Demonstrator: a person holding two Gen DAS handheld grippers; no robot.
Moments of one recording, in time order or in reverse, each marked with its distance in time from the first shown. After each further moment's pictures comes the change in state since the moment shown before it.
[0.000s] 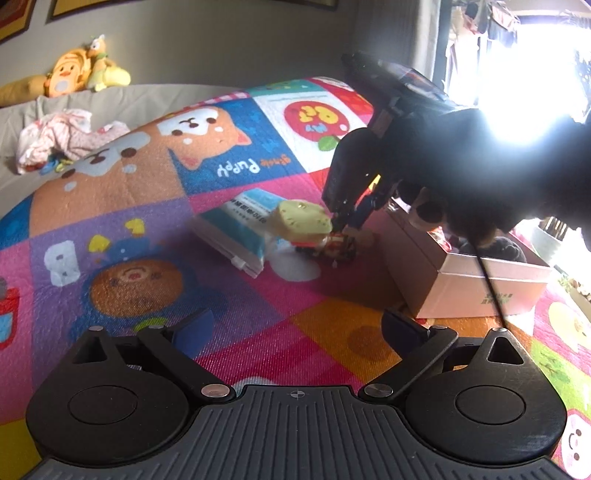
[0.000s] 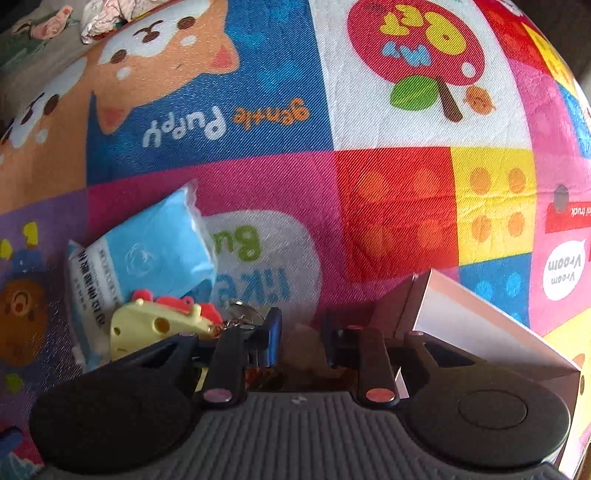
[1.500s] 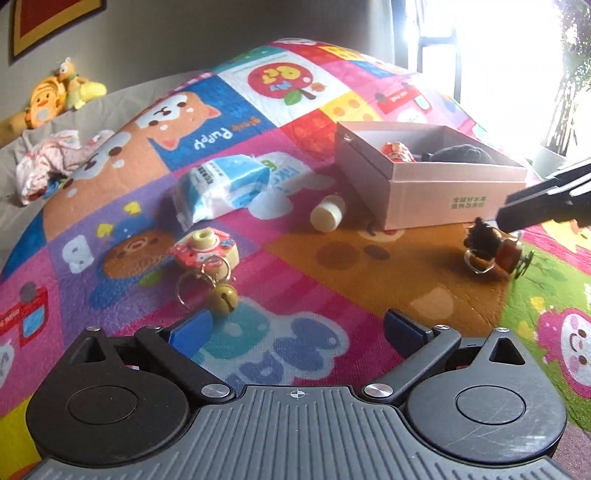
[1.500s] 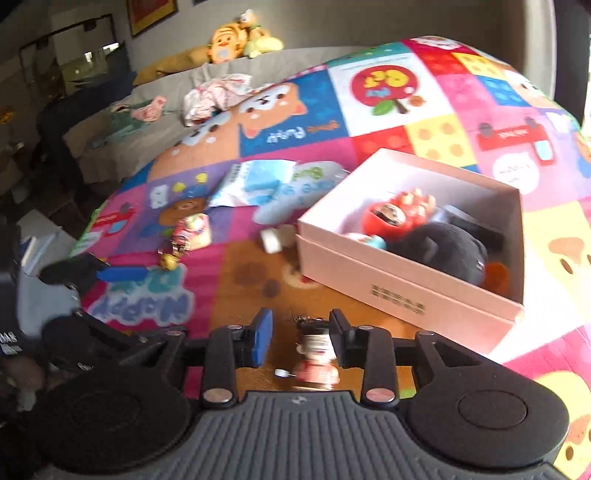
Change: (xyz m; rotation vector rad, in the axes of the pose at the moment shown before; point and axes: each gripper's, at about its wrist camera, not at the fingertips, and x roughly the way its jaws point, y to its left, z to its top) left arm -0.030 -0.042 -0.026 0.199 0.135 0.085; right arm -0.136 -0.053 -0.255 0.023 -0.401 0.209
